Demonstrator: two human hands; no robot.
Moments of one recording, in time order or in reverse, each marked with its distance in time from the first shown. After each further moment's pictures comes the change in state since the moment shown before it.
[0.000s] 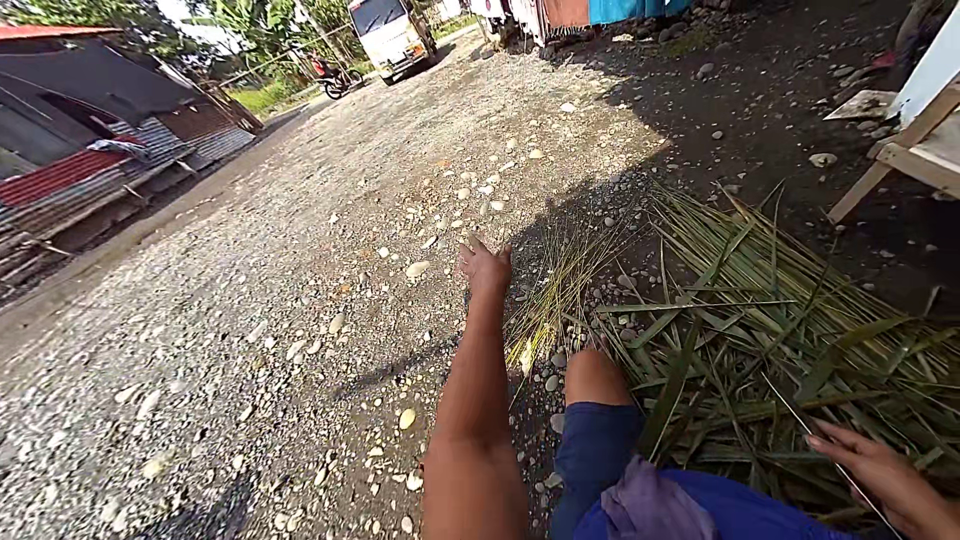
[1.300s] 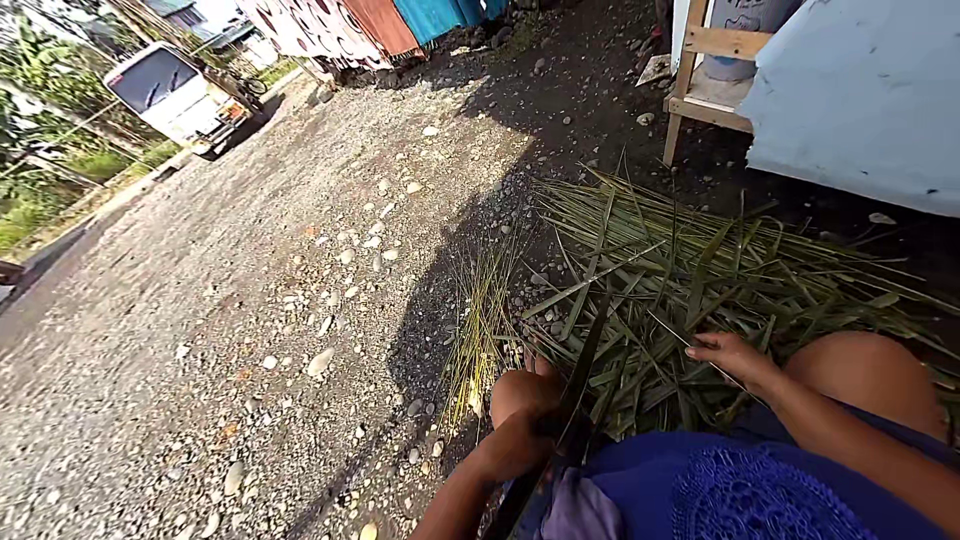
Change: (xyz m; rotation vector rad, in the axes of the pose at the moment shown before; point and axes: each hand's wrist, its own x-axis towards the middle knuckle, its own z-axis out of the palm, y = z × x) left_hand -0.196 0.035 0.051 0.023 -1.513 0.052; right_hand 0.012 -0.013 -0.011 0.099 -0.031 0.017
